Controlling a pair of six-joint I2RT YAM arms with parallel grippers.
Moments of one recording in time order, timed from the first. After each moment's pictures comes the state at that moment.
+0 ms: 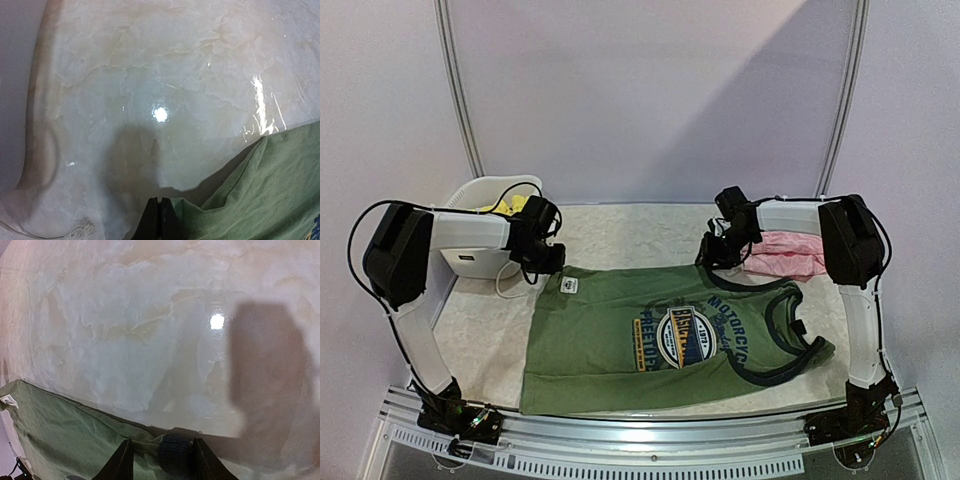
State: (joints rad) left arm -0.40 1.85 1.18 -0.38 -0.13 -0.33; right arm 0.44 2.26 1.70 -0.56 -0.28 0.53
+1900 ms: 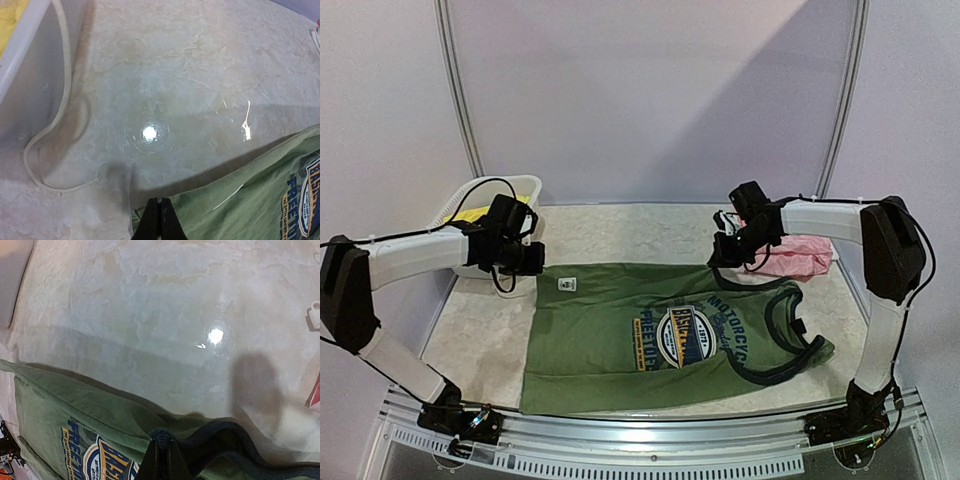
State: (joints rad) left arm -0.41 1.48 0.96 -0.39 -0.11 -0.36; right arm 0.47 1.95 1.42 -0.50 -0.28 0.40
